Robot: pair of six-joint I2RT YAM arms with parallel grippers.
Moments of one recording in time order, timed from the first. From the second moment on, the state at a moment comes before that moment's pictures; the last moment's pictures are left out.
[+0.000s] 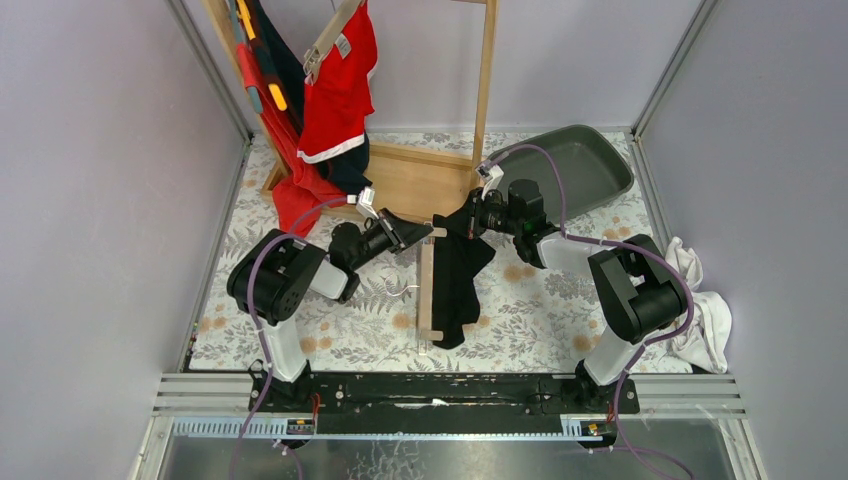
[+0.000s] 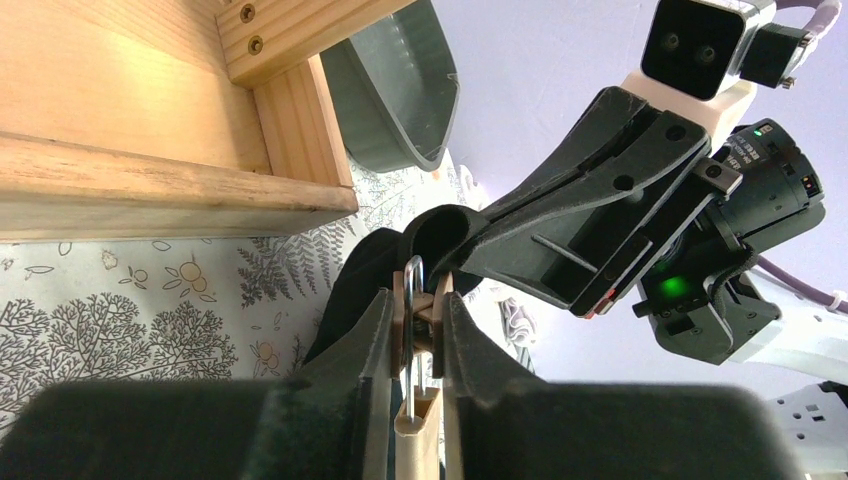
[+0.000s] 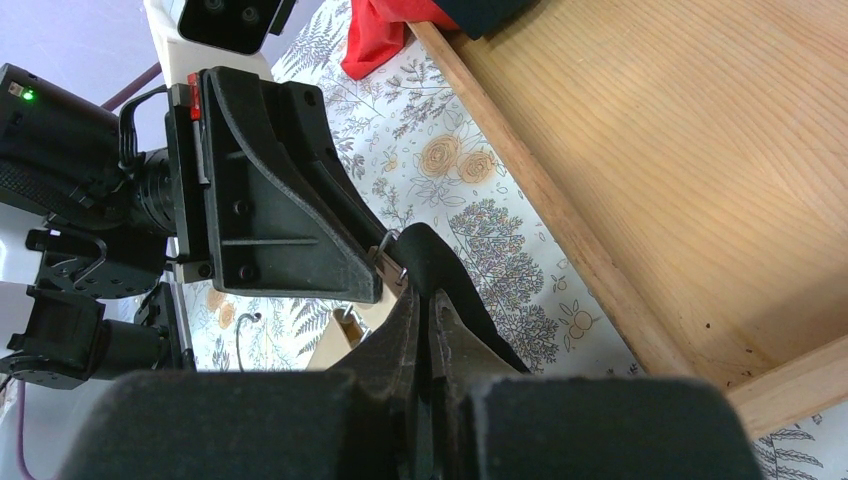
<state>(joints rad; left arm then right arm) -0.40 1.84 0.53 1.33 0.45 -1.13 0.44 1.70 0.84 0.60 -0.65 0.44</state>
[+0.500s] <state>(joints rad) -0.41 1.85 0.53 1.35 0.45 -1.13 0.44 1.70 0.84 0.60 -0.65 0.44</state>
